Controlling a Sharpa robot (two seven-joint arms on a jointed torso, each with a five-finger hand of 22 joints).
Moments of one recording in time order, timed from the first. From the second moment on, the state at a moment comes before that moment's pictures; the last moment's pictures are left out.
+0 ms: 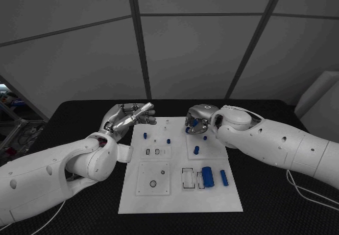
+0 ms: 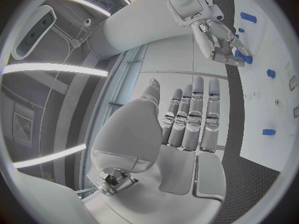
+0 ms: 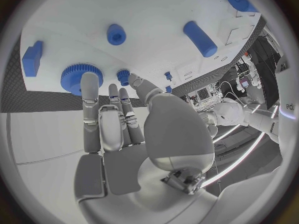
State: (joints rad) left arm 1.07 -0.93 0.10 1.69 -0.10 -0.42 0.50; left_hand 1.37 0.01 -0.03 0.13 0.05 0.99 0.21 0.08 0.07 1.13 0.15 0.08 0.07 1.19 0.10 0.19 0.17 0.13 0.92 0.20 0.43 0.19; right arm 1.21 -0.53 0.07 1.20 -1.71 -0.10 -0.12; right_hand 1.26 -0.08 0.34 -0.12 0.21 1.02 0.15 0.07 0.07 1.14 0.09 0.07 0.08 1.47 0.00 1.37 1.22 0.17 1.13 0.10 1.01 0.60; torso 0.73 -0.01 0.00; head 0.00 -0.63
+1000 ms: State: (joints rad) left arm 1.07 -0.93 0.10 1.68 -0.10 -0.42 0.49; left_hand 1.36 0.01 -0.03 0.13 0.05 1.00 0.21 0.08 0.07 1.13 0.15 0.07 0.07 1.19 0.10 0.19 0.17 0.13 0.92 0.20 0.43 0.19; right arm 1.21 -0.52 0.07 1.18 -1.71 -0.09 -0.11; right_hand 1.28 -0.07 0.42 -0.10 0.18 1.05 0.15 0.07 0.07 1.18 0.09 0.07 0.08 1.46 0.00 1.38 1.23 0.17 1.13 0.11 1.04 0.63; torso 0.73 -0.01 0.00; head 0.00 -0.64
